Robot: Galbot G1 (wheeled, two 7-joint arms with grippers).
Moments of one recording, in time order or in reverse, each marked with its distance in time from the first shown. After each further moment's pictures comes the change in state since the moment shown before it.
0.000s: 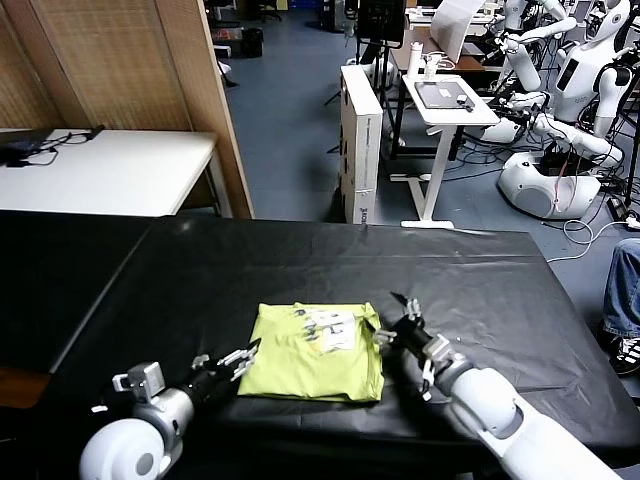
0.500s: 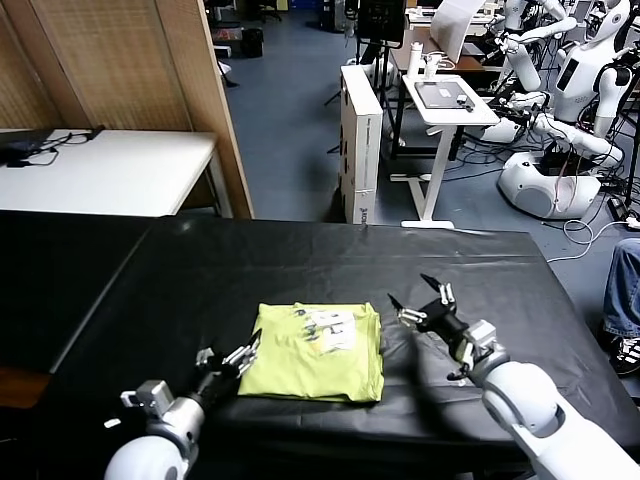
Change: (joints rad) left arm 0.020 -0.102 0.034 0.105 0.200 -0.279 0.143; right arm -0.117 -0.027 0.212 0.105 0.142 0.012 -0.017
